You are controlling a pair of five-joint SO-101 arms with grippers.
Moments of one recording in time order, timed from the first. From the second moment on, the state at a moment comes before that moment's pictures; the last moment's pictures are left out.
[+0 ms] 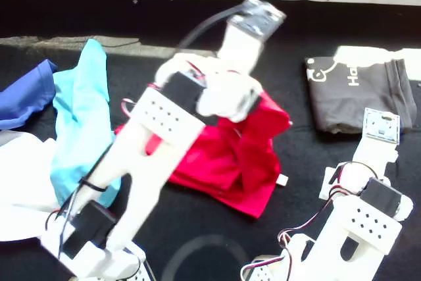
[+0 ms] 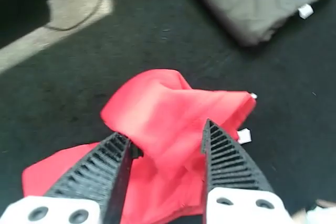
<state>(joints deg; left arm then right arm) 27.2 -4.4 -11.2 71.3 0.0 28.1 -56.0 51.5 79.3 17.3</state>
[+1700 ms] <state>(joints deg) -27.0 -55.1 46.9 80.0 -17.3 -34.0 21.9 -13.3 77.3 8.3</state>
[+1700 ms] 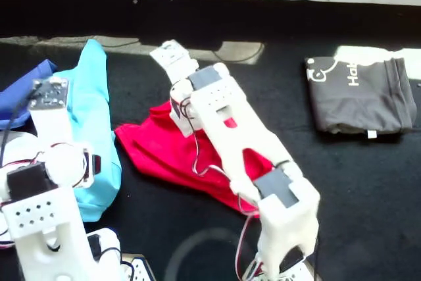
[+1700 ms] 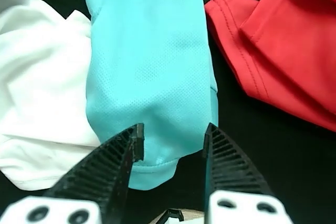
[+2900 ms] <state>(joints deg) -52.5 -13.3 33.2 55.8 -29.7 4.6 31.0 -71.8 100.2 8.3</state>
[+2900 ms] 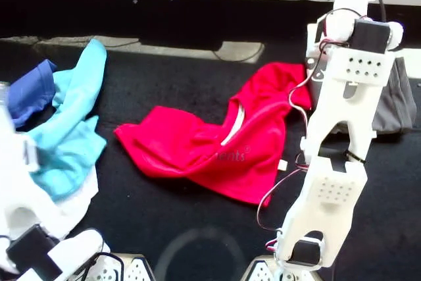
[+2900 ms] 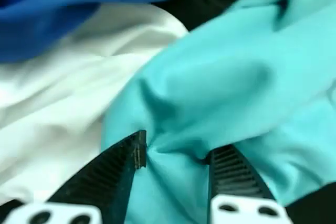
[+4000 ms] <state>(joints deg) 40.3 -1.8 4.4 82.7 25.0 34.5 -22.7 -20.3 100.4 8.3</state>
